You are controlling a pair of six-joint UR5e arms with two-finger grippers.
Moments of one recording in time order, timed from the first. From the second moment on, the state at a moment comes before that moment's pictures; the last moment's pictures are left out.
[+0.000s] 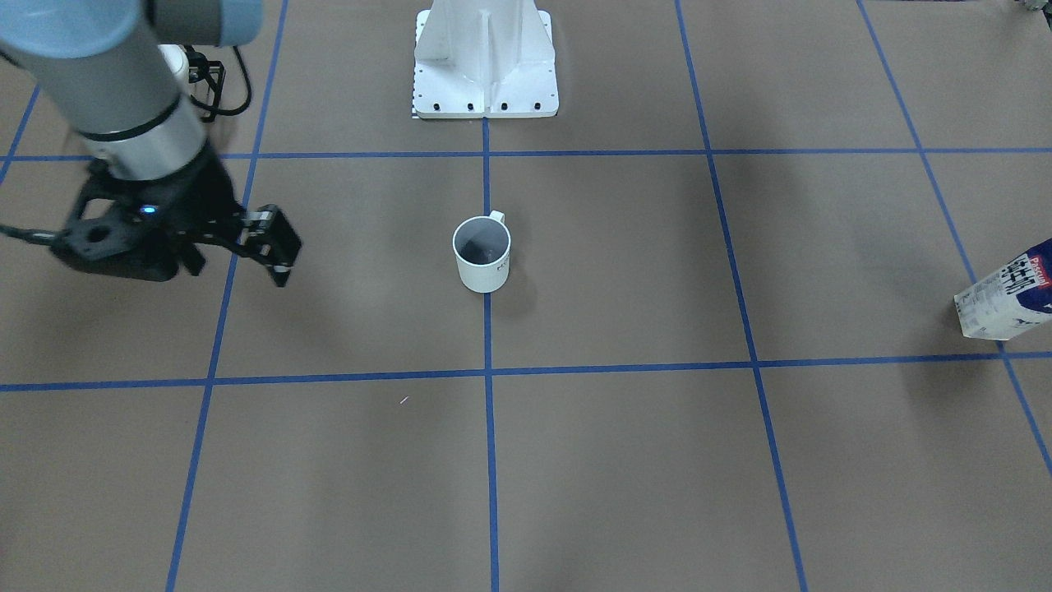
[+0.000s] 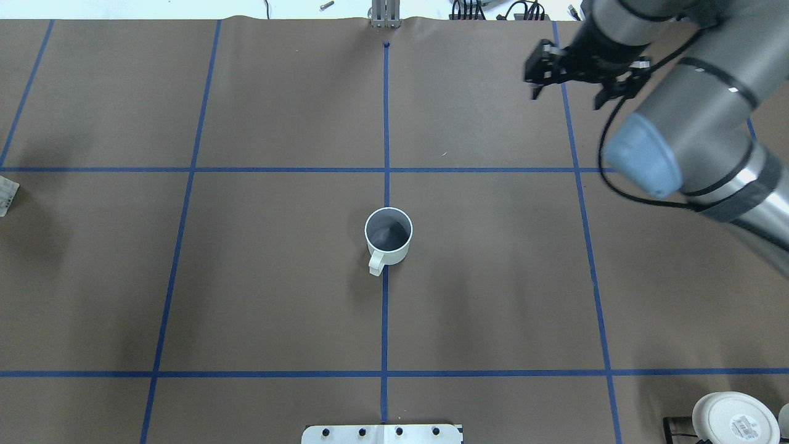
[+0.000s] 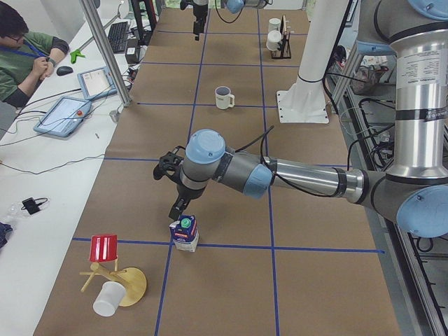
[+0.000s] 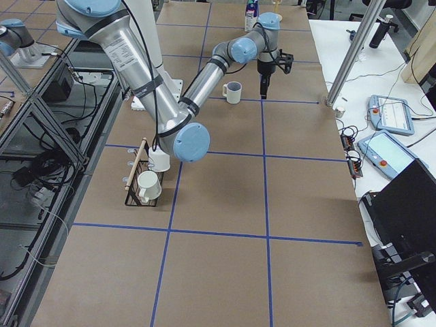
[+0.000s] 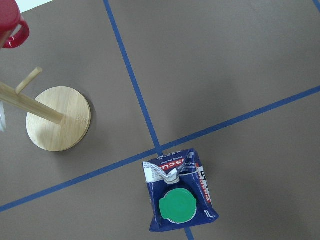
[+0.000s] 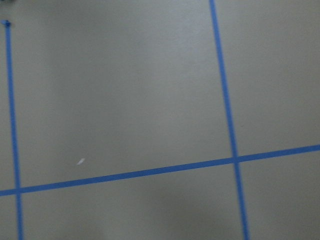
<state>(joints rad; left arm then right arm) -1.60 -1.50 -1.81 -1.88 -2.35 0.08 1.04 -1.02 1.88 -1.86 2.14 0.88</state>
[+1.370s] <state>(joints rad) -1.45 -1.65 -1.51 -2.07 -2.34 0.32 1.69 -1.64 1.88 -1.85 2.31 -0.29</state>
